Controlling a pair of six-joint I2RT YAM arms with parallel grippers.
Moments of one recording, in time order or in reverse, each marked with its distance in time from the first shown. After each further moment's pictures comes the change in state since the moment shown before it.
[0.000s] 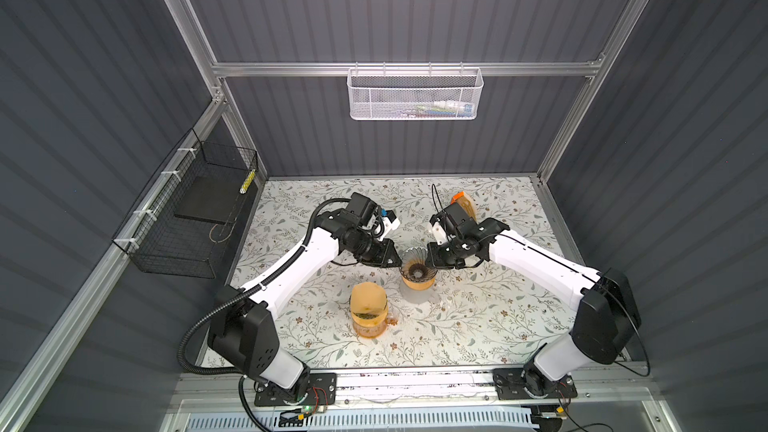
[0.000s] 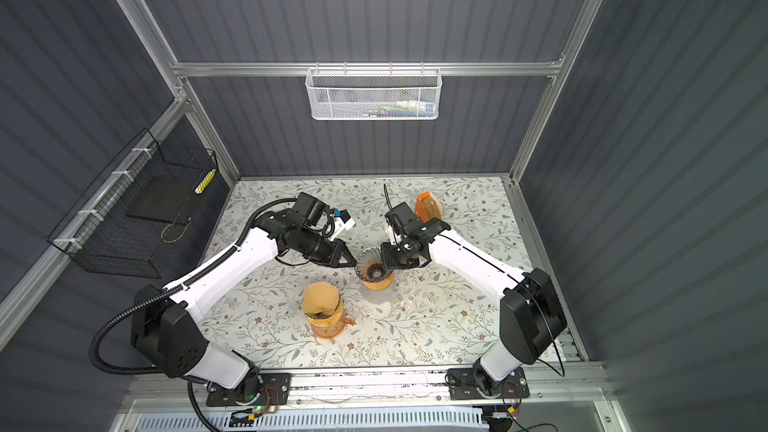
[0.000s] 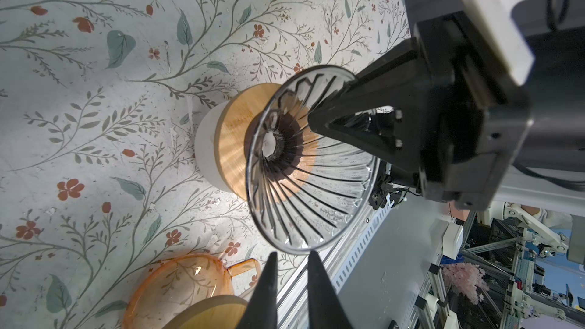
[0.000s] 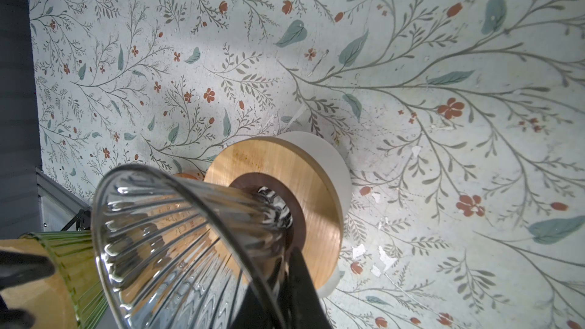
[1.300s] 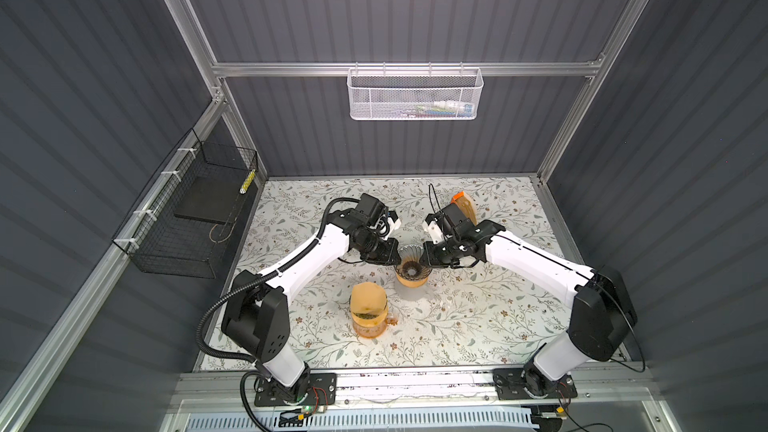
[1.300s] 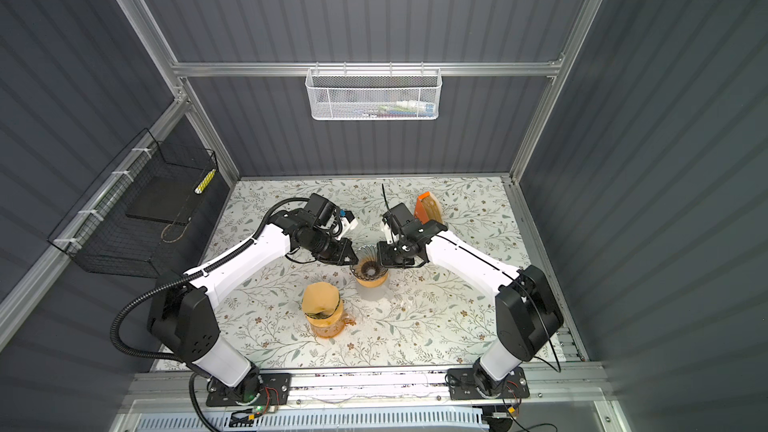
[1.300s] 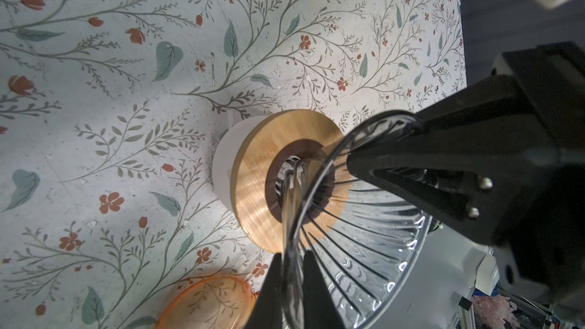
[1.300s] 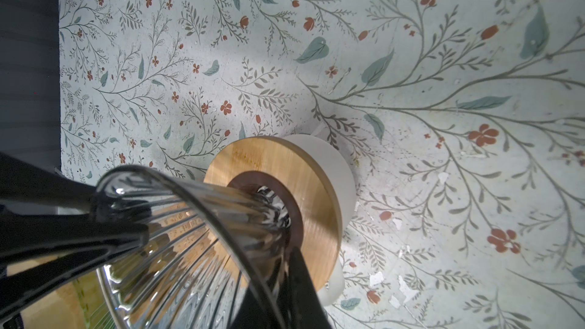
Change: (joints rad) left arm -0.020 0.084 0.014 0.056 -0.127 -0.036; right arm 0.005 0.029 -0.020 0.094 -0.030 0.000
